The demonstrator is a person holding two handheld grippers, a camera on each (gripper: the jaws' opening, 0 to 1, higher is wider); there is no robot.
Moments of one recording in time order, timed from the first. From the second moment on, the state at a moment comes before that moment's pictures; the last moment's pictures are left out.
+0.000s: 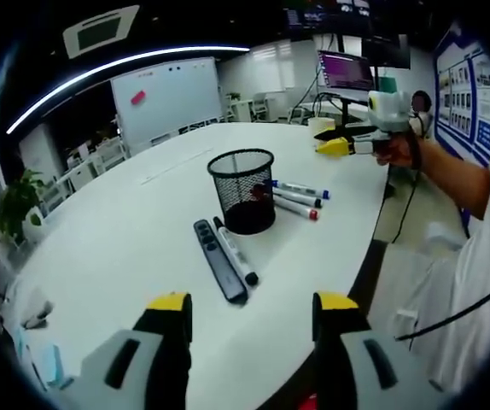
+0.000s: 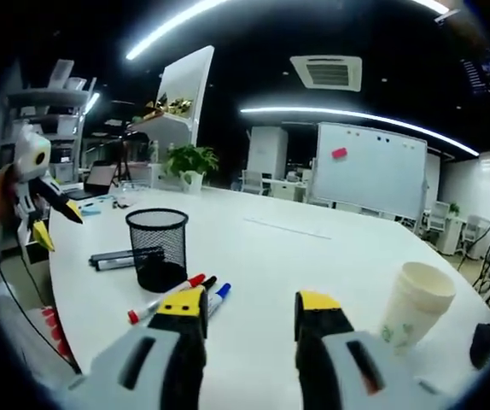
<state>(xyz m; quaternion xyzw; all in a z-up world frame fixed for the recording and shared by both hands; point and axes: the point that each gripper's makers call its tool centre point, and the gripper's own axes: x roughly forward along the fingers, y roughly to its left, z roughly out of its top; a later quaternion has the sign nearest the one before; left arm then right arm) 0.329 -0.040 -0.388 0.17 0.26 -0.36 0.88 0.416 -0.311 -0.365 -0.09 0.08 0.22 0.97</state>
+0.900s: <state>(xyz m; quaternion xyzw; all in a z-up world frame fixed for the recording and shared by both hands) 0.328 -0.044 -0.397 0.17 0.26 -0.37 0.88 0.409 -0.306 -0.380 -0.09 0.09 0.22 0.97</state>
